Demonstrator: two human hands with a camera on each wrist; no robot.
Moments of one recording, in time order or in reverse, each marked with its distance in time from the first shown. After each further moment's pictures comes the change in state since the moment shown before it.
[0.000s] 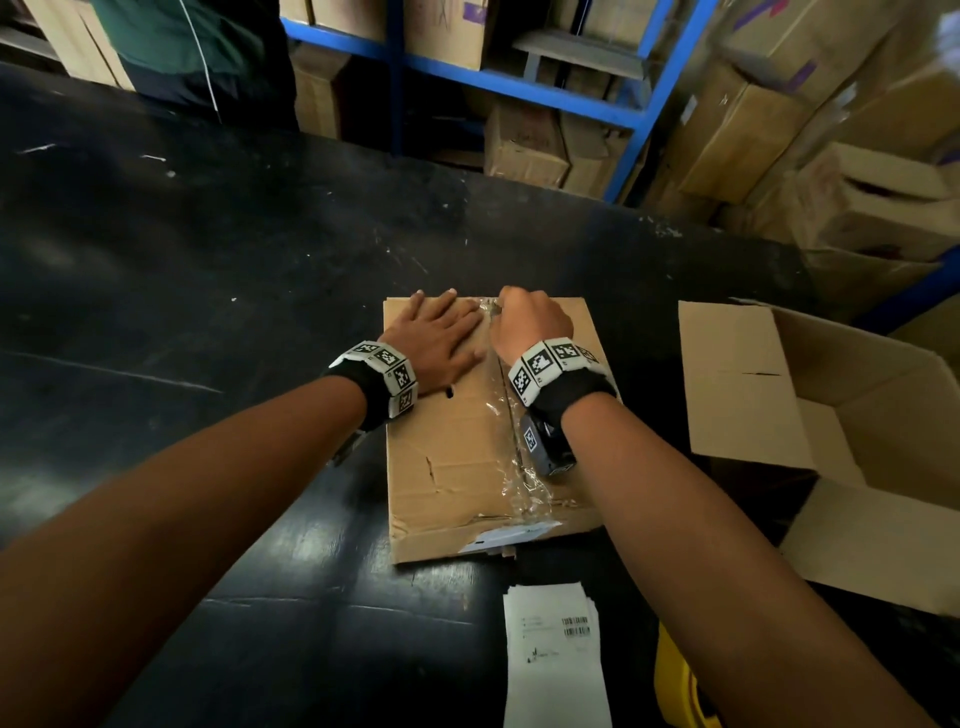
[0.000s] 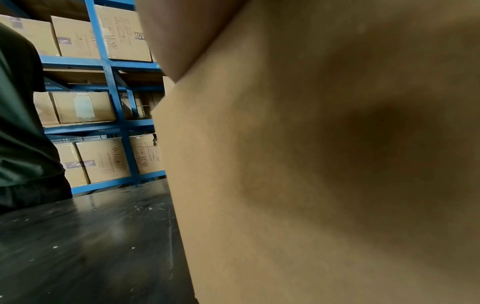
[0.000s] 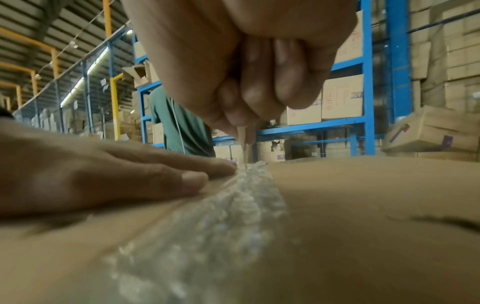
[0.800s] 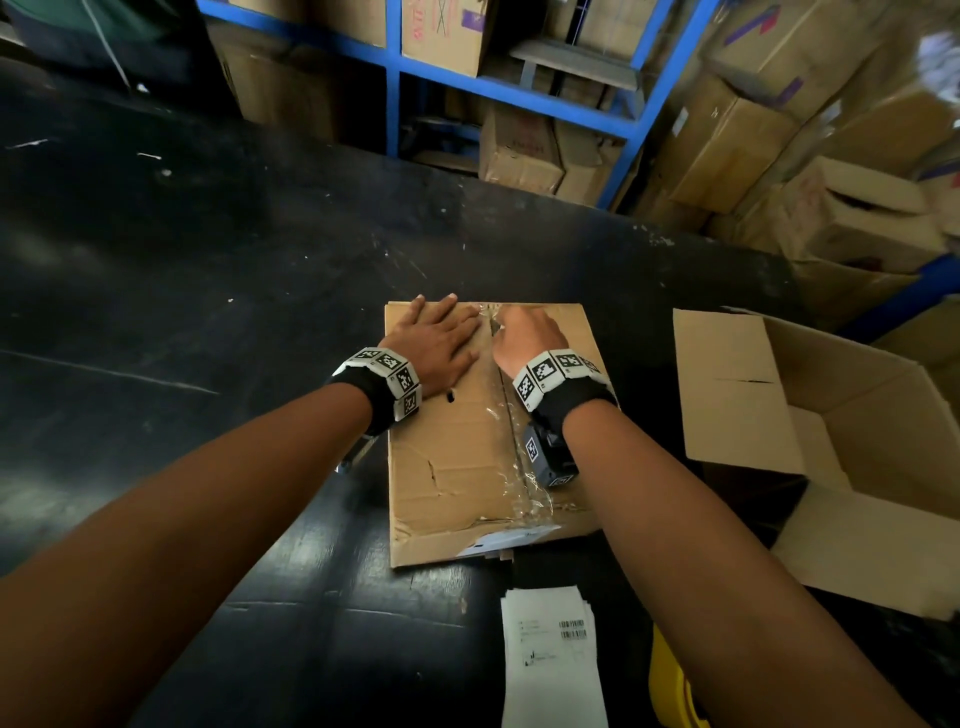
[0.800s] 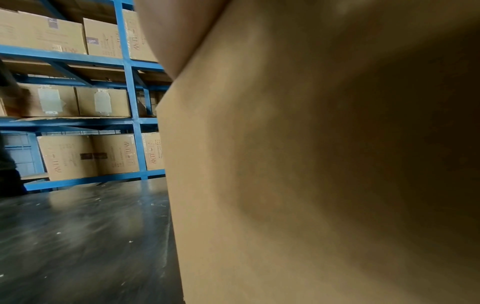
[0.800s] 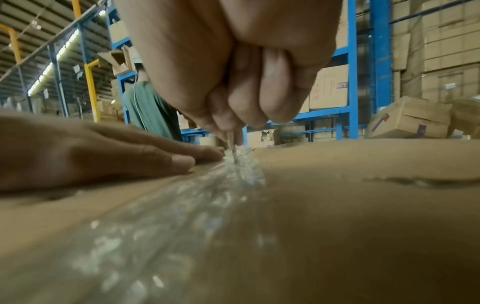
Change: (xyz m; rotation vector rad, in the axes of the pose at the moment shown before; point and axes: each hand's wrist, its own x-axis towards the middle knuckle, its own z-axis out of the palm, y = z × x) left_hand -0.001 -0.002 0.001 -0.015 0.023 -0.005; right_hand -0.005 0.002 0.006 0.043 -0.085 -0.013
